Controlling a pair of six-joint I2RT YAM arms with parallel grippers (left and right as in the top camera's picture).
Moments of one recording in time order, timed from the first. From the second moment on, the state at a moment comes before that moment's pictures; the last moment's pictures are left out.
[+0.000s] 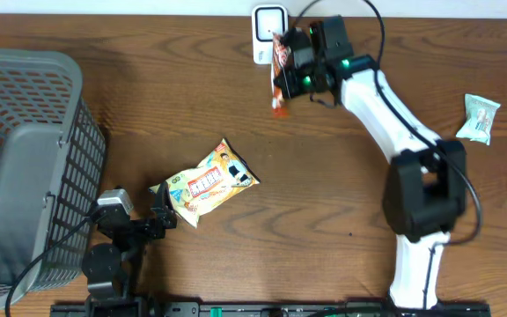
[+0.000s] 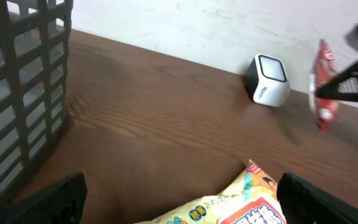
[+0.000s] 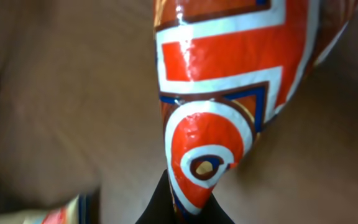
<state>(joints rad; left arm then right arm) 0.10 0.03 0.08 -0.25 0.16 -0.26 0.32 2.18 1.81 -0.56 -0.41 0.08</state>
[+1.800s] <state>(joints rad) 0.10 0.03 0.08 -0.25 0.16 -0.26 -0.41 2.51 2.18 -1.14 0.29 -0.07</state>
